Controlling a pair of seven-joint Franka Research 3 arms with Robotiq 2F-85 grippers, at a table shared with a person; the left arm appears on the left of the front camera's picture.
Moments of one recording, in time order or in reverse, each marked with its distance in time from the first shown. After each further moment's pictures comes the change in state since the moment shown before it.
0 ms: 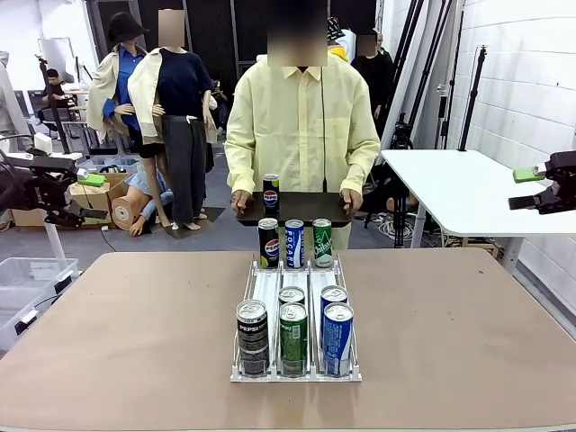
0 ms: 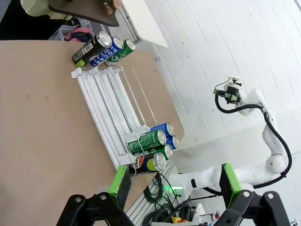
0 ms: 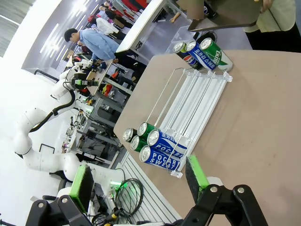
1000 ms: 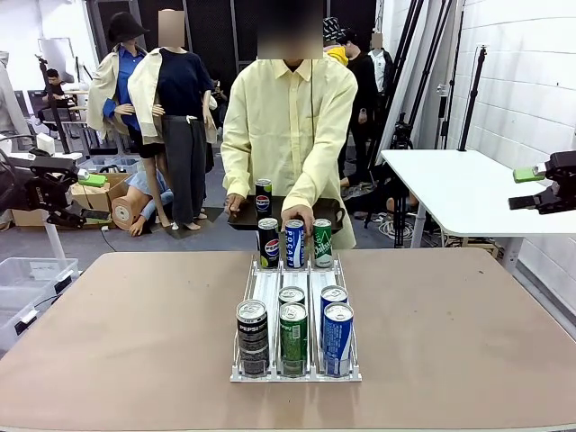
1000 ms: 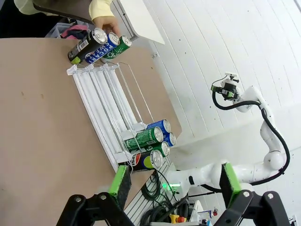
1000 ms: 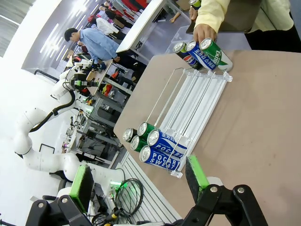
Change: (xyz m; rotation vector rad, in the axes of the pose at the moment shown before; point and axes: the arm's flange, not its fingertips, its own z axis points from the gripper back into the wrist) left arm -0.002 -0.002 -0.003 -0.016 0.018 0.000; right arm 0.000 0.000 0.000 0.000 0.000 0.000
